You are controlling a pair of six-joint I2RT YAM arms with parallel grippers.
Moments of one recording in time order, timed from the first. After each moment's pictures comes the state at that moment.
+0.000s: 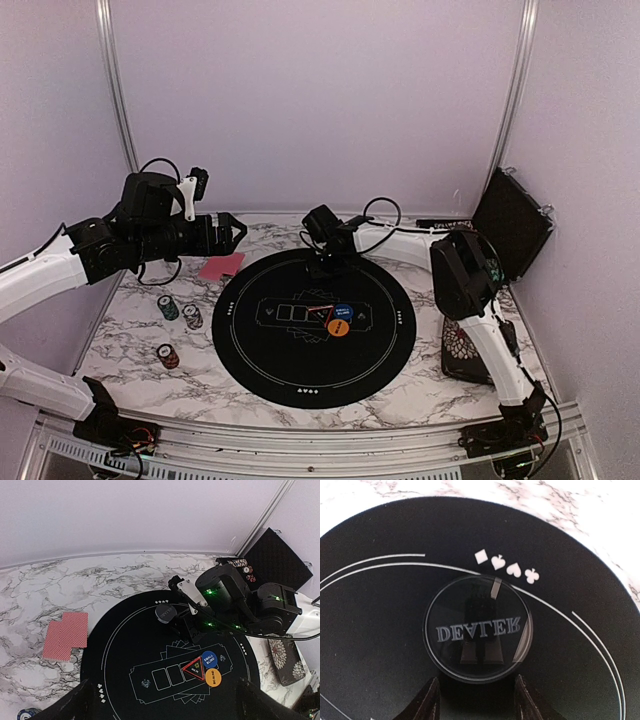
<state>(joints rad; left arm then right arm) -0.70 1.19 1.07 -0.36 -0.14 -0.43 0.72 2.50 2.12 -0.67 0.18 0.38</state>
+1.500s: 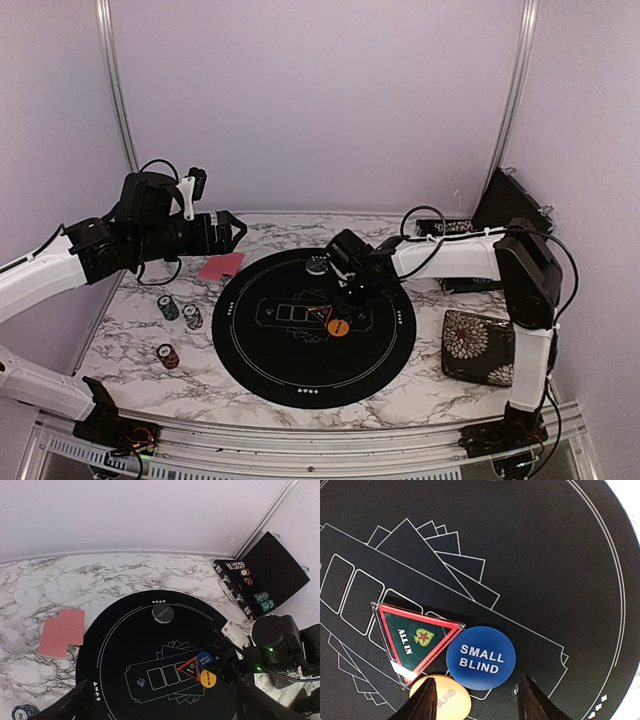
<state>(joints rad) -0.70 1.19 1.07 -0.36 -0.13 -0.46 0.83 2.00 1.42 -0.57 0.17 0.38</state>
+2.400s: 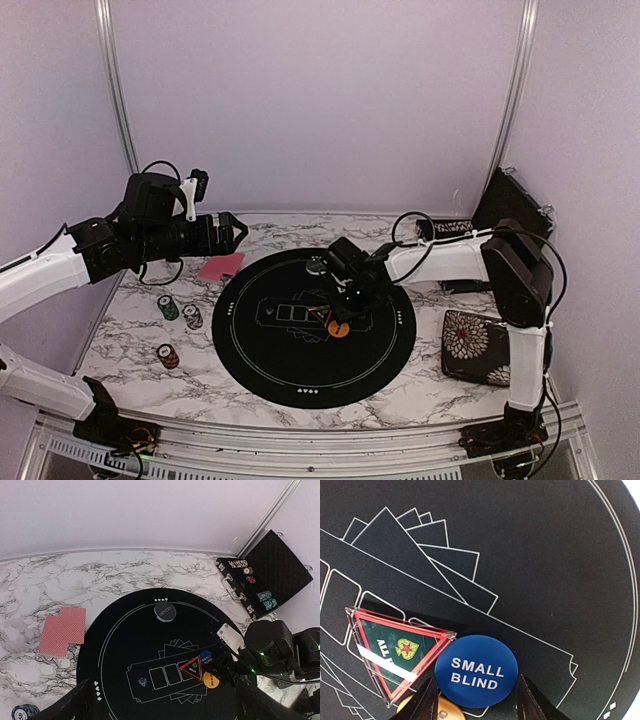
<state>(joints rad) -0.70 1.20 1.07 -0.36 -0.13 -0.46 0.83 2.05 1.42 -0.55 0.18 0.39</state>
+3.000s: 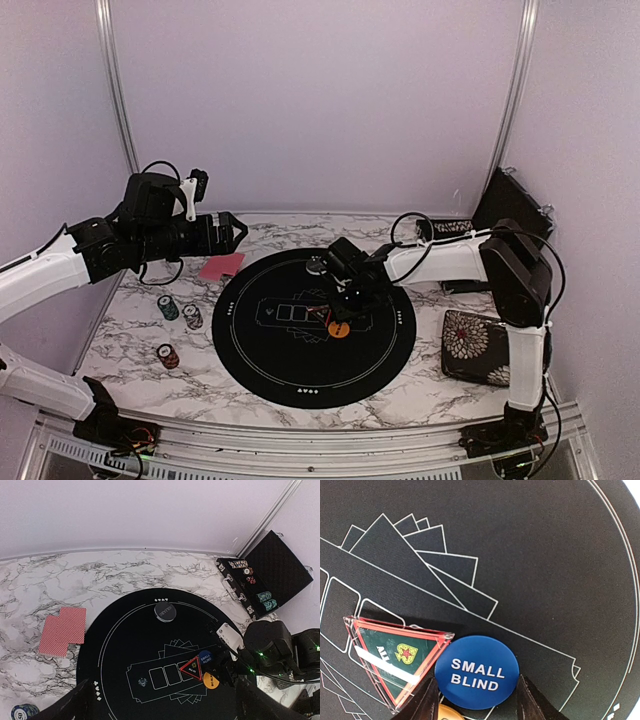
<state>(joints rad) -0.70 1.20 1.07 -0.36 -0.13 -0.47 0.83 2.06 1.42 -0.54 0.19 0.42</state>
